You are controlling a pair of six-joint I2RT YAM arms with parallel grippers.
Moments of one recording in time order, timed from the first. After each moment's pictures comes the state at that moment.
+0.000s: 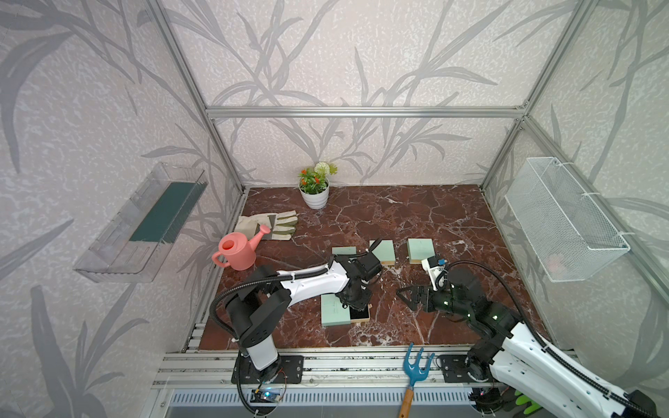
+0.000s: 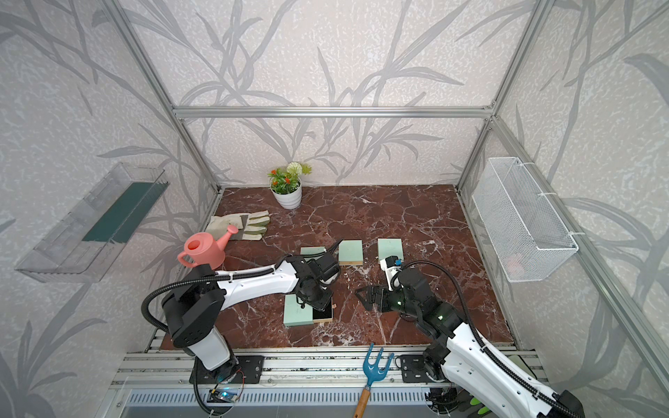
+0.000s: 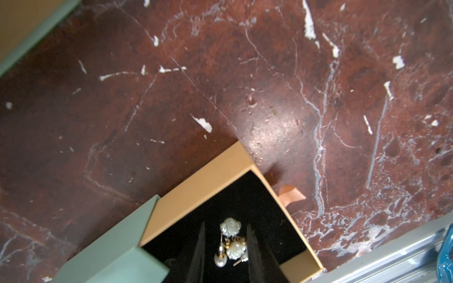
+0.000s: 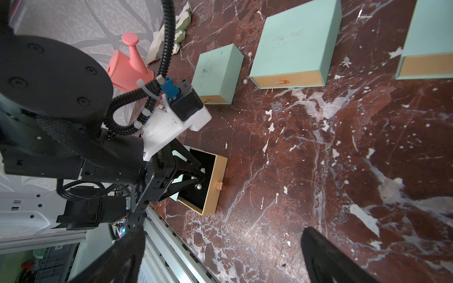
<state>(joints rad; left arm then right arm) -0.92 1.71 1.07 -0.77 0.05 -0.41 0.62 0.67 0.42 -0.34 -0.32 0.67</state>
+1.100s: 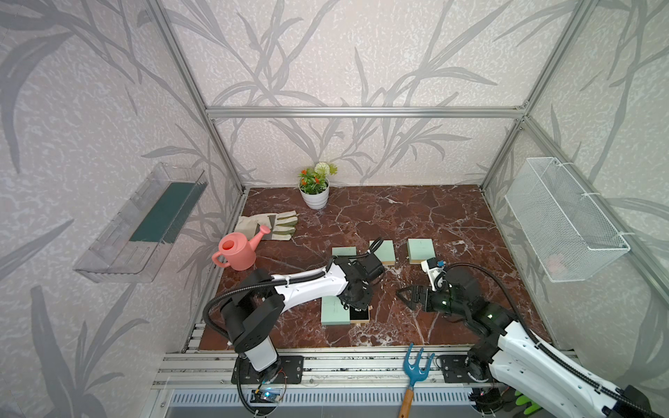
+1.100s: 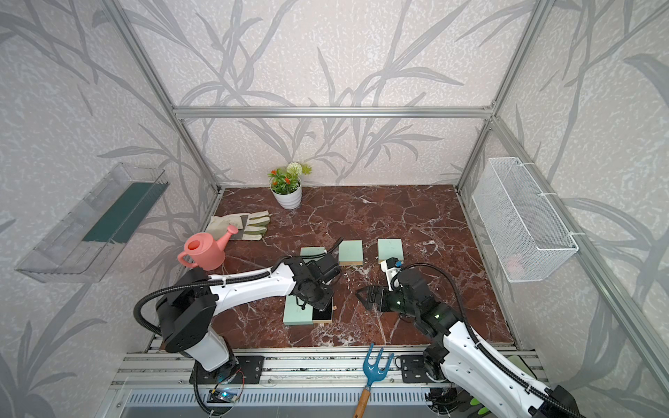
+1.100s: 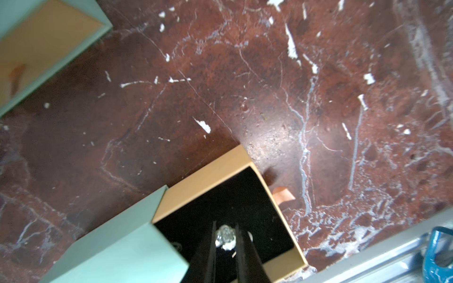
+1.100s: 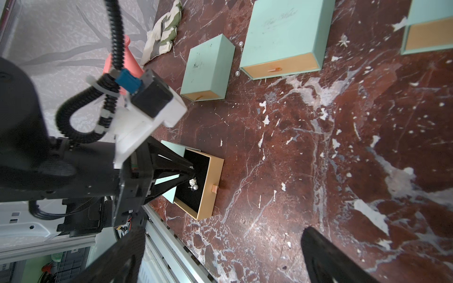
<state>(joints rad) -0.95 1.64 1.08 -0.78 0.00 -0.47 0.58 0.72 0.37 -0.26 -0.36 0.71</state>
